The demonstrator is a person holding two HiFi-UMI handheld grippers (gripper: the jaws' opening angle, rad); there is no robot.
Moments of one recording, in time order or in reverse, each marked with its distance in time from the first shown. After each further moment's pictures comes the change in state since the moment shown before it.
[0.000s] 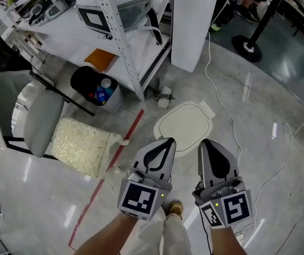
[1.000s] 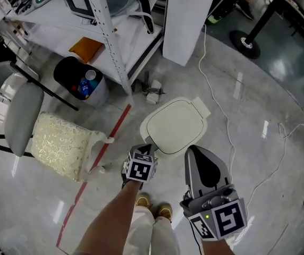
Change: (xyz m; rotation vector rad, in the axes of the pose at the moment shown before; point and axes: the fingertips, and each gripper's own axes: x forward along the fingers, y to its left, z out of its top) left arm 0.098 0.070 -0.298 -0.136 0.620 0.086; right arm 0.018 -0.008 -0.057 0.028 0.068 0.024
